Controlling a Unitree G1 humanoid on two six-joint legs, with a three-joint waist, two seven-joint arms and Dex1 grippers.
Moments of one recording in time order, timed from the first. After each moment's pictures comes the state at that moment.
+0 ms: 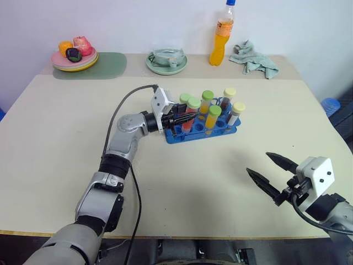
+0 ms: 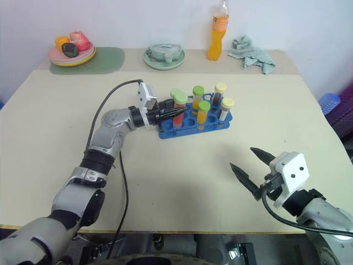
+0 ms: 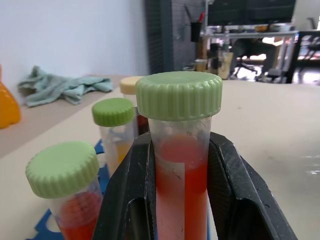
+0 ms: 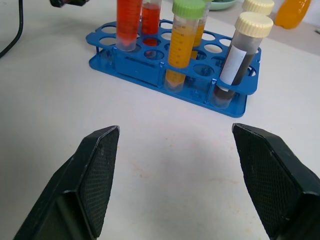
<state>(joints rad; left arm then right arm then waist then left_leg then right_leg) -0.81 0.20 -0.11 0.58 -0.25 -0.08 -0.99 0.48 -0.61 -0.46 -0.79 0.56 0.43 0.60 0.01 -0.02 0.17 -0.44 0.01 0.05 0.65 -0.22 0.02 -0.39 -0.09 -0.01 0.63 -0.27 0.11</state>
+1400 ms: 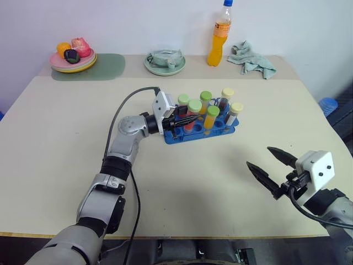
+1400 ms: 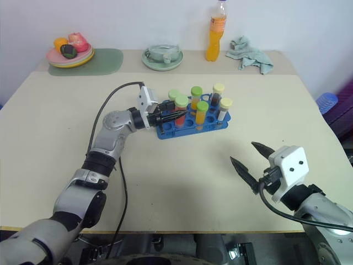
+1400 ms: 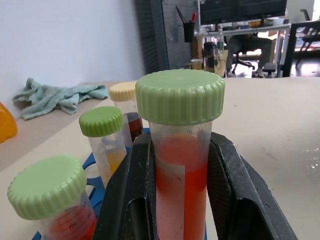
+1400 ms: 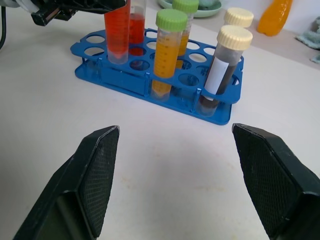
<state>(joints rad) -0.78 0.19 -0.11 0.55 -0.22 -0.11 -1.04 0.43 -0.61 -0.46 -0.82 0.57 0.50 0.53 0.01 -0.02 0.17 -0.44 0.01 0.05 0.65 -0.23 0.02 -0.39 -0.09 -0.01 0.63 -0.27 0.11</state>
